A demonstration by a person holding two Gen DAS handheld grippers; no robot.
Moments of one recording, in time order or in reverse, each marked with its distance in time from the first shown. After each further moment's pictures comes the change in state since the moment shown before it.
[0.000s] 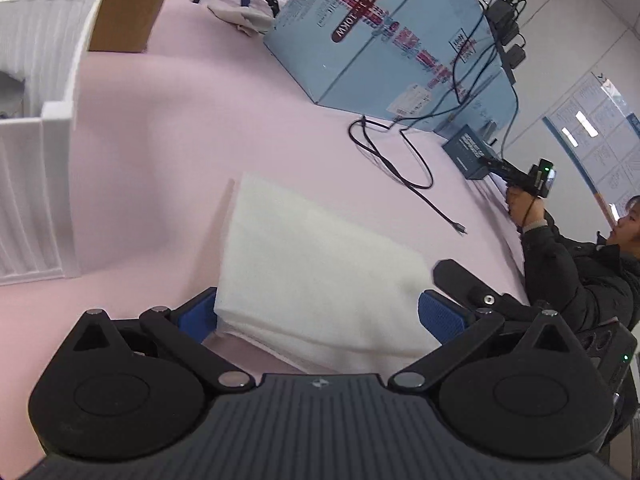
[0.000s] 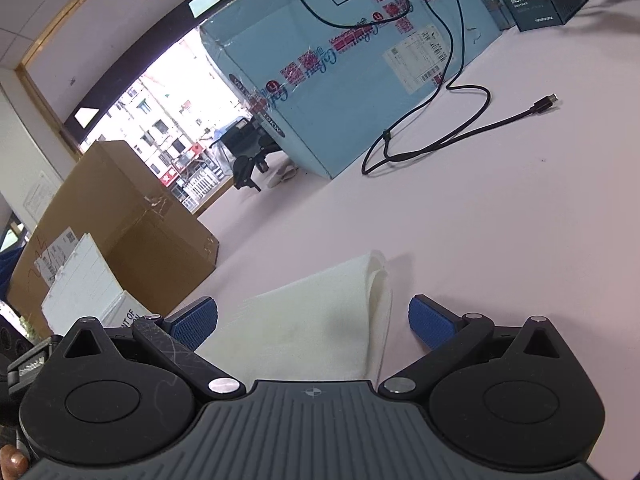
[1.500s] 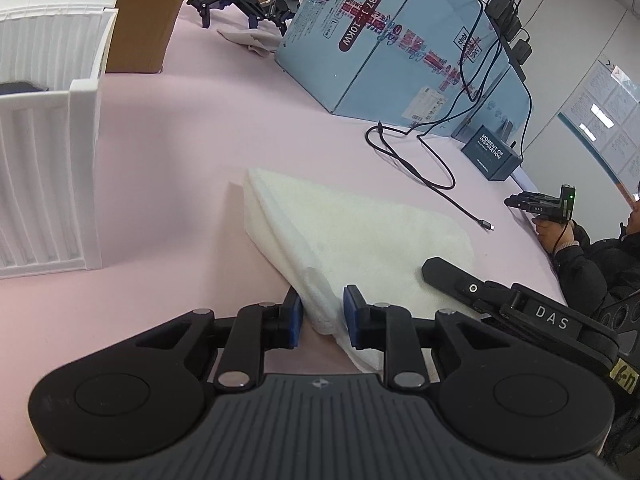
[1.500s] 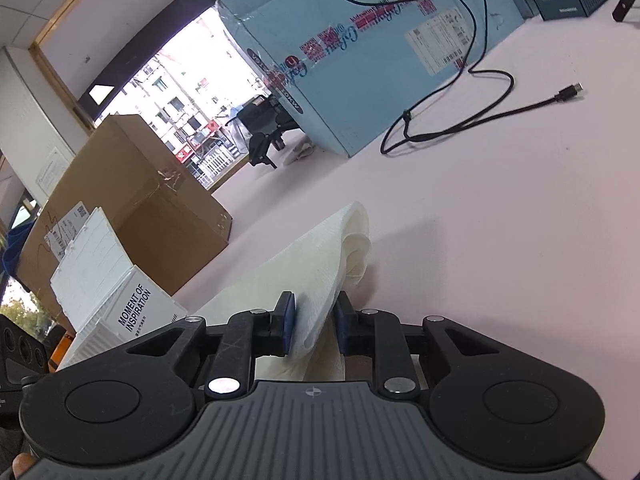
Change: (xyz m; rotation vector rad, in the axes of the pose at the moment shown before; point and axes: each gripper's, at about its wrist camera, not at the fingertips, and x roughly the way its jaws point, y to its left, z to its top) left arm 0.002 -0.003 -0.017 0.095 -0.095 0.127; right arm 0.003 0.005 -0.007 -0.041 0.043 0.056
